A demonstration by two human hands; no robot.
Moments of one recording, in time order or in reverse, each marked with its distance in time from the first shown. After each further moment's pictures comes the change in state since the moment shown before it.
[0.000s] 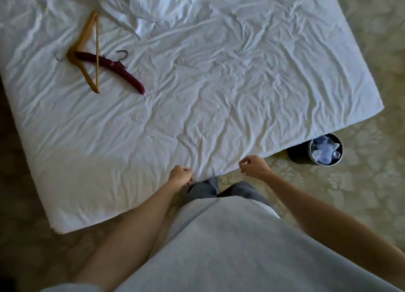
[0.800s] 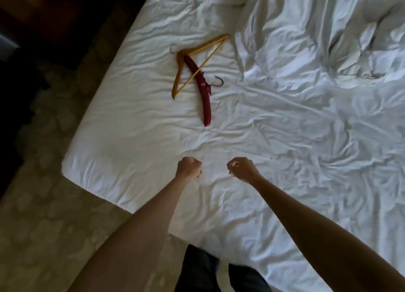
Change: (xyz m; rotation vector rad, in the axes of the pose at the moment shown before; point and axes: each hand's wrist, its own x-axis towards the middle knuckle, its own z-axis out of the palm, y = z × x) left_hand 0.098 0.109 -0.142 -0.658 0.466 -0.202; right_hand 0.202 -0.308 -0.016 -0.403 -0.340 -0.492
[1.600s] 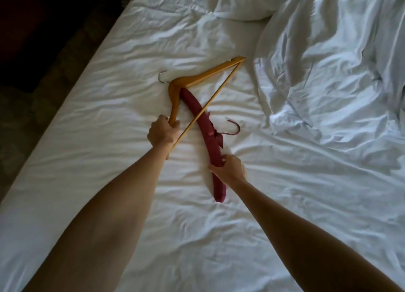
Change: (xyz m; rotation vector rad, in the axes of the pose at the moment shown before) left_hand 0.398 0.152 -0.108 0.238 0.483 0.166; right_hand 0.323 -0.130 0.023 -0.171 0.284 0.001
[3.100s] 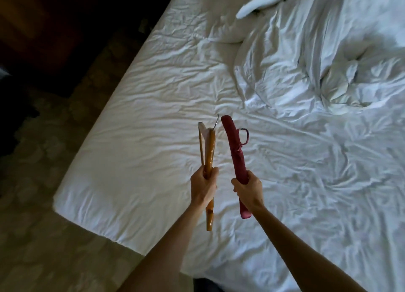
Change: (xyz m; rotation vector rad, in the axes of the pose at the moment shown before) left_hand -0.420 -0.059 -0.092 -0.756 -0.298 0.038; right_hand -0.339 0.076 -0.069 0.465 0.174 -0.002
